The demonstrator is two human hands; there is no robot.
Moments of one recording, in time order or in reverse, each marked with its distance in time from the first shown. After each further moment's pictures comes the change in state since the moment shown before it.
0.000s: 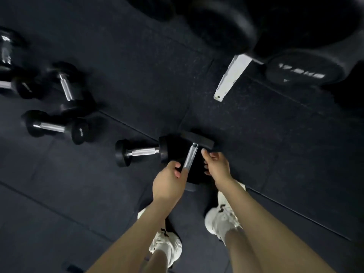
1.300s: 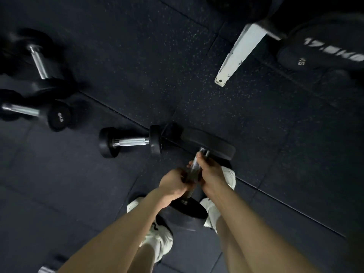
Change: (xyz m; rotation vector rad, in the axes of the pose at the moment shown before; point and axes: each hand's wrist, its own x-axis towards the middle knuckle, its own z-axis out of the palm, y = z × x) left_hand 0.044 -0.019 0.062 -0.018 -0.491 -0.165; right_hand 0.005 0.017 0.008 0.603 -0.170 0.269
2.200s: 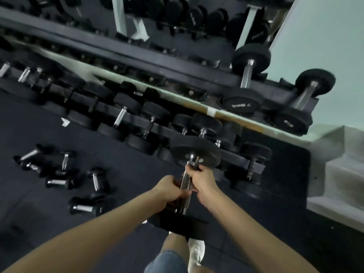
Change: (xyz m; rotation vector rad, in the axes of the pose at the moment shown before) left_hand -0.459 0.368 -0.113 -0.065 0.181 0.279; right_hand -0.461 -0.356 -0.011 -0.135 -0.128 -0.439
